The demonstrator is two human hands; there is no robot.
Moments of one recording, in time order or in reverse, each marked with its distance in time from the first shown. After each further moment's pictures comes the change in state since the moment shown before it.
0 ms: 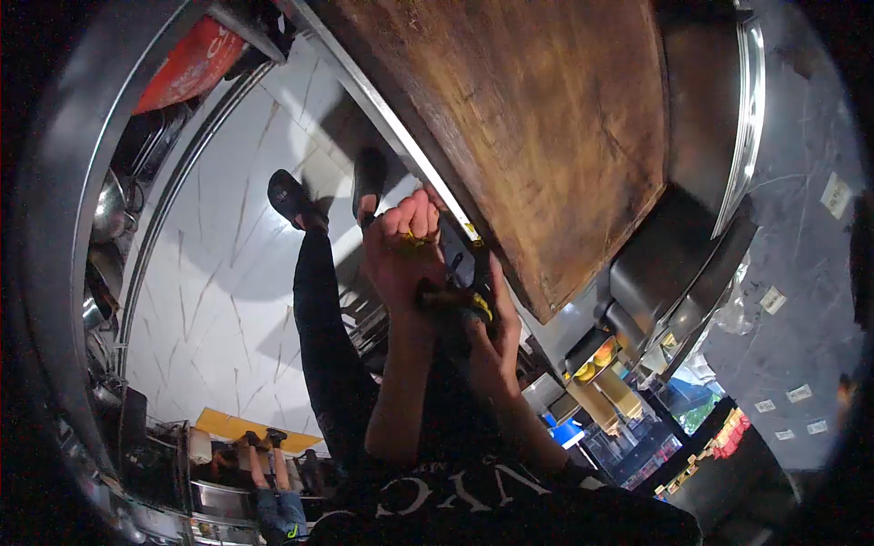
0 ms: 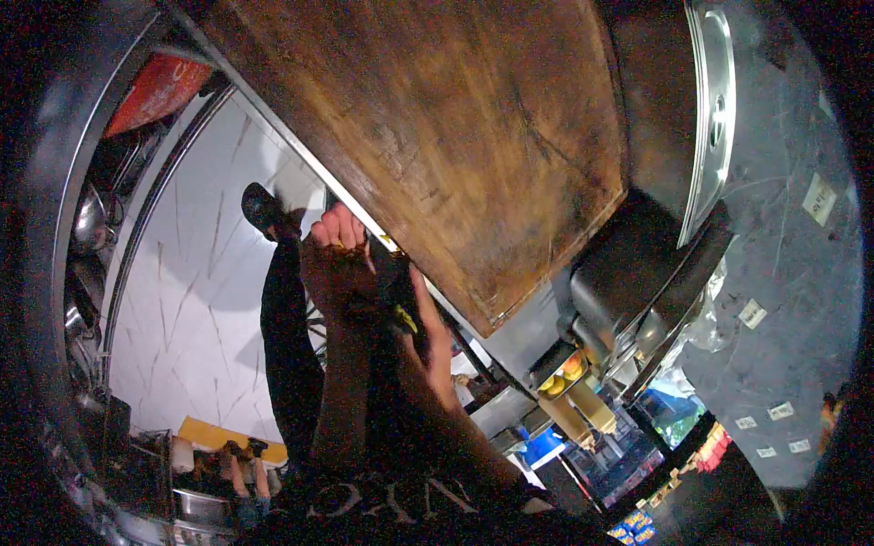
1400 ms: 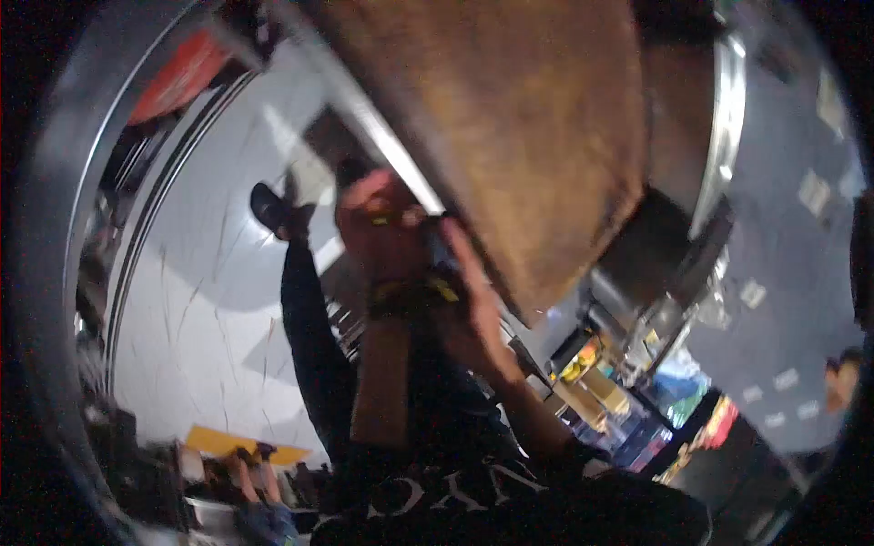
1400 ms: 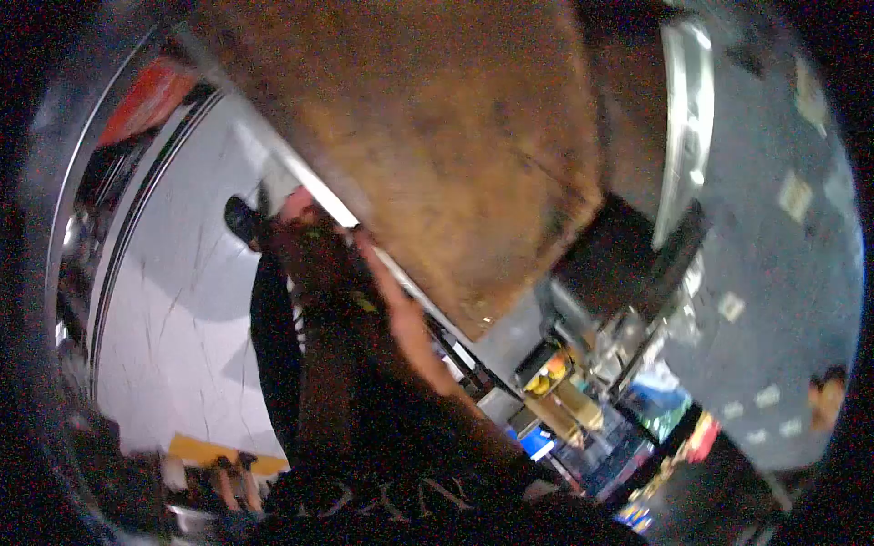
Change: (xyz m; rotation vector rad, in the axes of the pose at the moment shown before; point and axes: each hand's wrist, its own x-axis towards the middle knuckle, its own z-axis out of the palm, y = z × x) left_hand 0.040 0.021 0.022 -0.692 0.155 -0.199; right_hand 0.041 -0.022 0.018 -0.062 -0.279 -0.023
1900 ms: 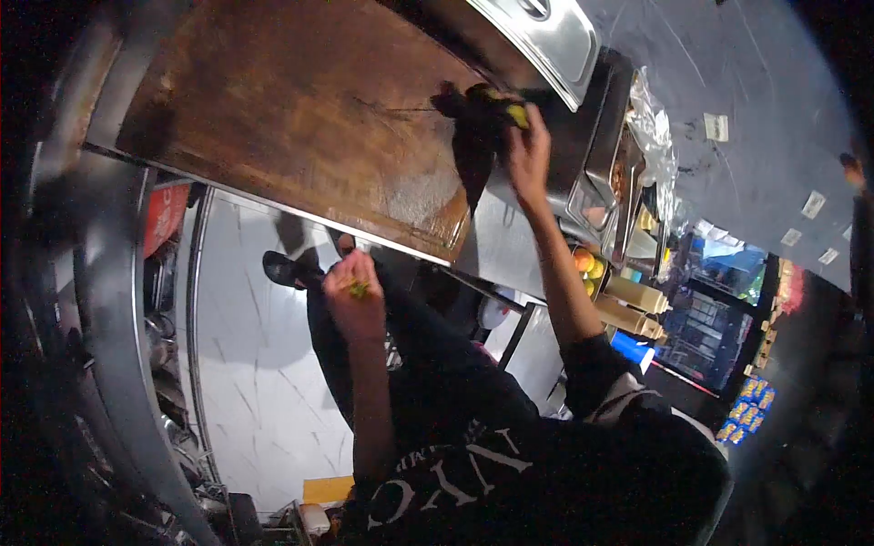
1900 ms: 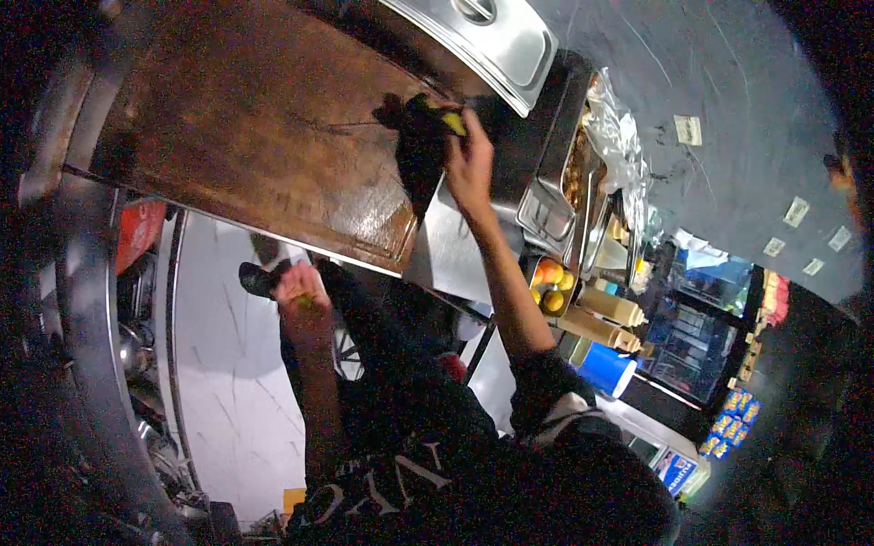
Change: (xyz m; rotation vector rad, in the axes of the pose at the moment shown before) left_hand -0.072 0.020 -0.024 -0.307 -0.138 -0.600; right_hand -0.008 0.018 -0.222 -0.215 0.865 -0.482
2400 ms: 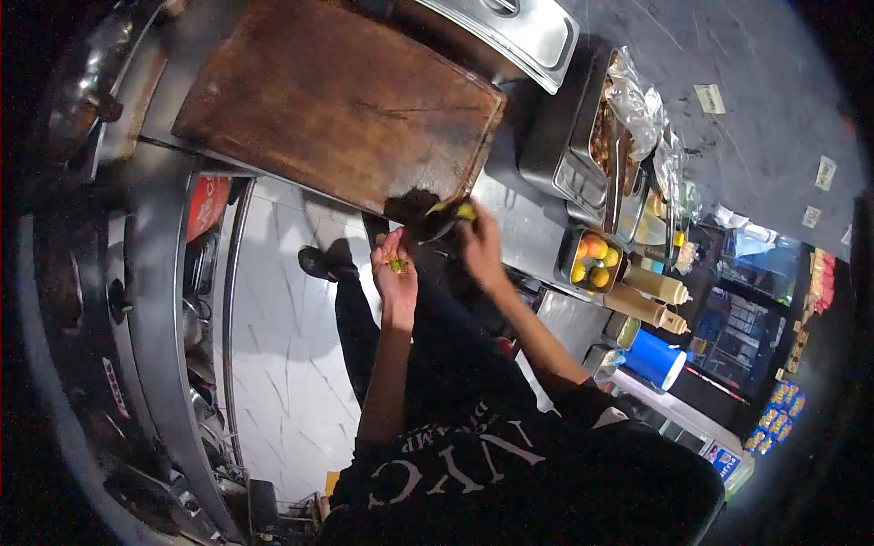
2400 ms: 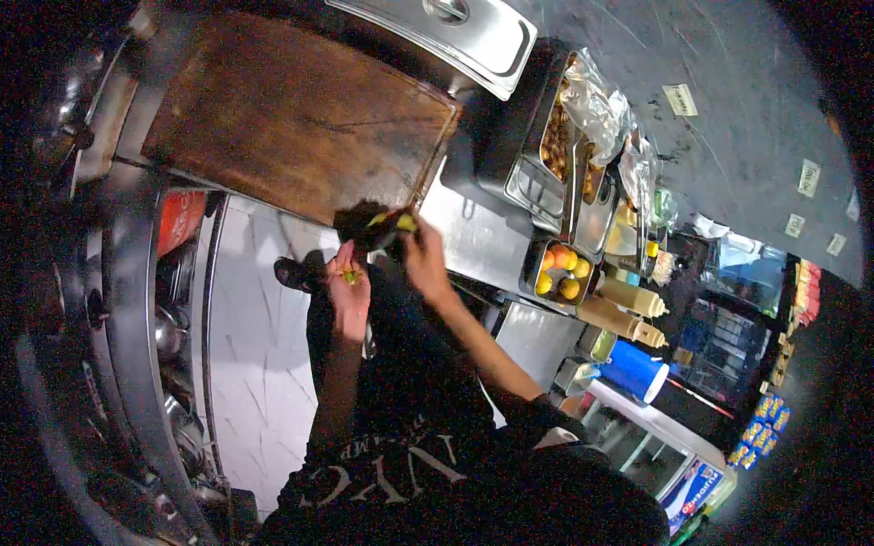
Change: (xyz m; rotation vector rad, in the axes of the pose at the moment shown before) left_hand -0.023 -0.015 -0.062 0.203 -0.090 -0.196; right_hand -0.179 -0.028 0.030 0.099 0.057 0.331
